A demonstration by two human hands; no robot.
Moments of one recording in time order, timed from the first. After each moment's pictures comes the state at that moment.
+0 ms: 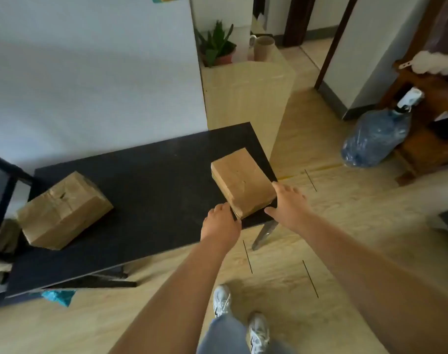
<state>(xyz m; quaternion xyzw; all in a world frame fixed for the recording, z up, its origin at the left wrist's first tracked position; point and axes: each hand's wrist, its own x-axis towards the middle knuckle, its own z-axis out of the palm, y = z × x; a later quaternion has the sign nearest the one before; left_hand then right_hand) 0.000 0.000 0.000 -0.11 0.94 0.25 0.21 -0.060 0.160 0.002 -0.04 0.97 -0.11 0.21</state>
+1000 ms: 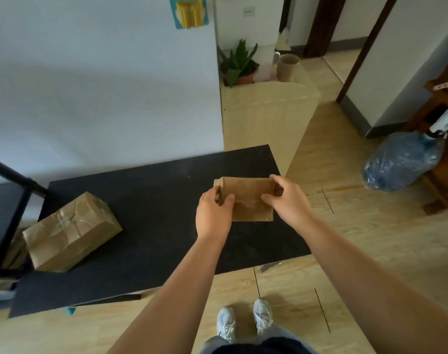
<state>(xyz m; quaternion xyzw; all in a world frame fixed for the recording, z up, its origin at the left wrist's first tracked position) -0.083 -0.045 0.031 -0.29 0.81 0.51 -0.01 -0.146 0.114 0.031 -0.01 0.90 -0.41 0.15</state>
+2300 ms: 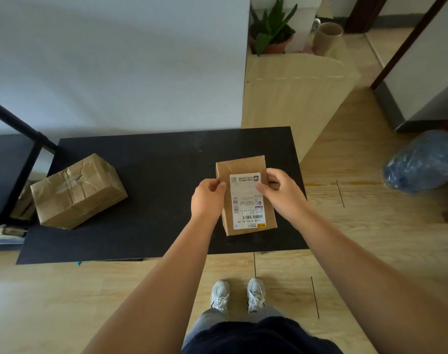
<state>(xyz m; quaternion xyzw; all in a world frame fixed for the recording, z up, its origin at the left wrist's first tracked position) -0.088 -0.067 -0.005 -0.40 0.75 0.52 0.04 -0.148 0.089 0.000 -0.03 0.86 -0.46 0.24</state>
